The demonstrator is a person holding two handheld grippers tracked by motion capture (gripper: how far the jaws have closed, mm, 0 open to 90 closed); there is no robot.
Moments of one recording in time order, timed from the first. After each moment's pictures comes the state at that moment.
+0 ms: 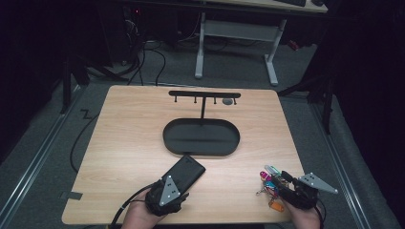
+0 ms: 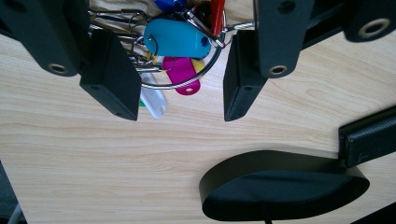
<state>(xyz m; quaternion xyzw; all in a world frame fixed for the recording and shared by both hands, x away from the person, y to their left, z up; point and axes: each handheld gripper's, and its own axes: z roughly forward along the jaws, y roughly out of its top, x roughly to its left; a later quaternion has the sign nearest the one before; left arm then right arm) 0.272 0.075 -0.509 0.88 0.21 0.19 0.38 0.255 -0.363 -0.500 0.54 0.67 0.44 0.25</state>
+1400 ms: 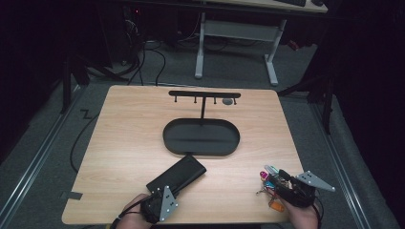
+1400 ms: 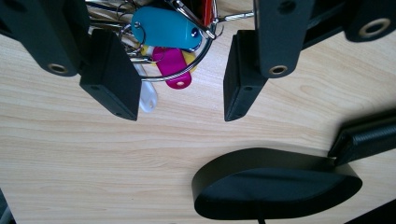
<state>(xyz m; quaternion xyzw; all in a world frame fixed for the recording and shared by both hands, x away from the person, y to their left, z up) 0.256 0.086 -0.512 0.87 0.18 0.29 0.35 0.259 -0.357 -0.499 0.53 0.68 0.44 0.25</state>
